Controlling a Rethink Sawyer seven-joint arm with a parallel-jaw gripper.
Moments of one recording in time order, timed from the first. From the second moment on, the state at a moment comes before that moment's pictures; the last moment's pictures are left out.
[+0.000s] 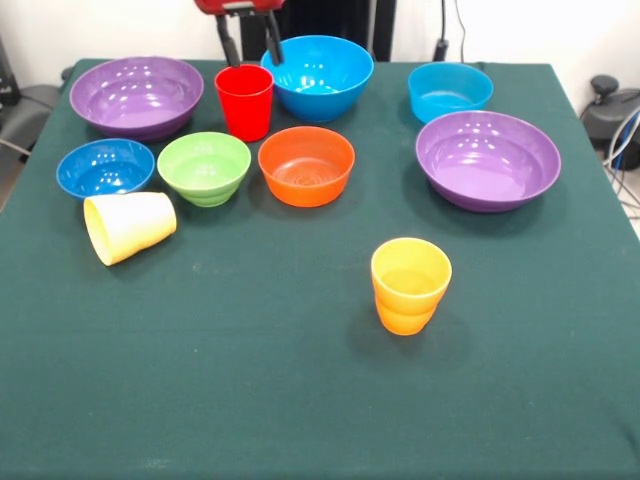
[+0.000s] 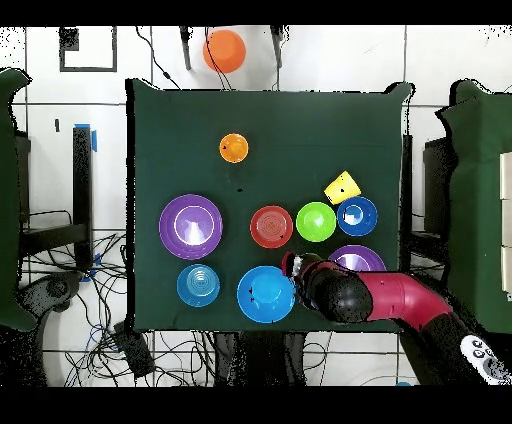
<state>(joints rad) -1.01 -0.77 0.57 2.14 -0.57 0.37 1.94</state>
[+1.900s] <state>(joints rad) -0.88 -0.55 0.37 2.10 -0.71 0.17 1.94</state>
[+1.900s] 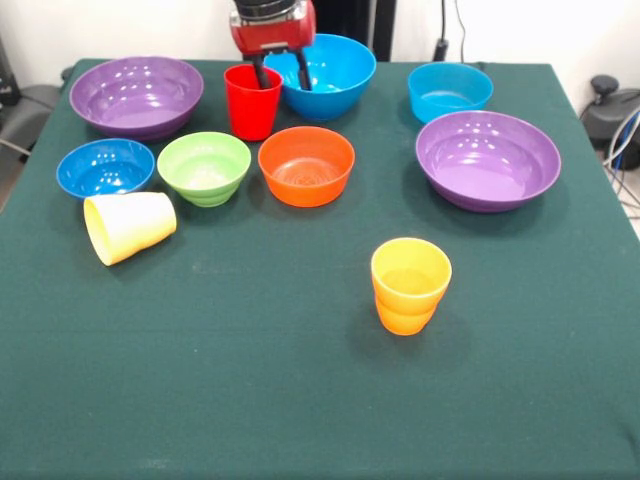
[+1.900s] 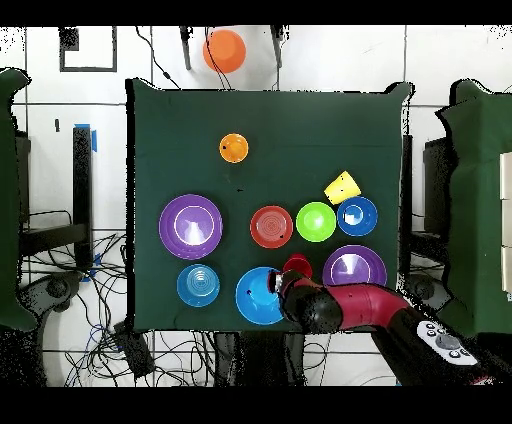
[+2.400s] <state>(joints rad) -0.90 -0.50 0.37 2.07 -0.71 0.17 1.94</state>
